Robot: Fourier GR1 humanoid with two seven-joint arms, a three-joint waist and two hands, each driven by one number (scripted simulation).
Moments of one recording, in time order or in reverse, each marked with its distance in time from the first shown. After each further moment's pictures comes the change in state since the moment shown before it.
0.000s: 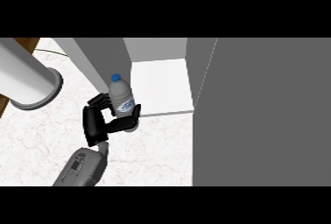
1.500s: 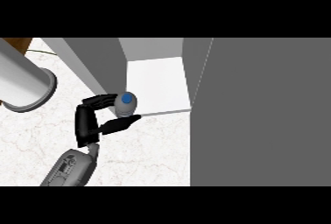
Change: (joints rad) left arm 0.015 0.109 -0.071 -0.066 0.006 -0.025 0.086; right arm -0.086 -0.047 0.028 0.006 -0.010 -0.044 0.026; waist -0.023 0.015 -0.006
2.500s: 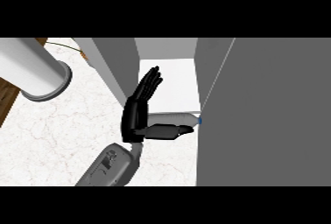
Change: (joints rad) left arm -0.133 -0.206 -0.150 -0.051 0.165 -0.178 -0.101; right arm 0.048 0.017 -0.061 -0.030 -0.014 -0.077 0.054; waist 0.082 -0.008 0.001
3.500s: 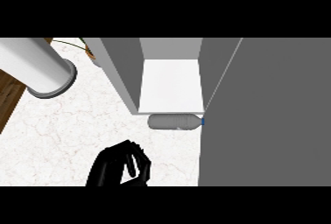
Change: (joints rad) left arm 0.455 0.213 -0.156 -0.383 0.055 -0.207 -0.091; right arm 0.040 -0.001 0.021 -0.003 -0.005 0.160 0.040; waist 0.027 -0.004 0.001
